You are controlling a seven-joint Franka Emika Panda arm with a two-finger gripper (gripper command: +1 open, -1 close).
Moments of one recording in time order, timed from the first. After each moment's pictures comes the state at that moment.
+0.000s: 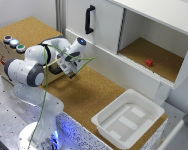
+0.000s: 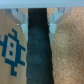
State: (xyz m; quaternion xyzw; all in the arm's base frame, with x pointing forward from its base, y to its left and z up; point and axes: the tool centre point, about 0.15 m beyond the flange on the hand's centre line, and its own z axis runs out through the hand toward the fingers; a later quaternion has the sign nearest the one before) arm 0.330 0.154 0.302 -0.98 0.01 0.03 0.20
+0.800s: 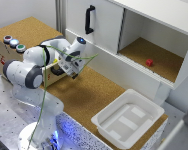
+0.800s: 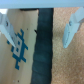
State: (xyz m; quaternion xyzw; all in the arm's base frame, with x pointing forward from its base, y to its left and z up) arm 0.318 0.142 0.350 -0.99 -0.05 0.00 0.12
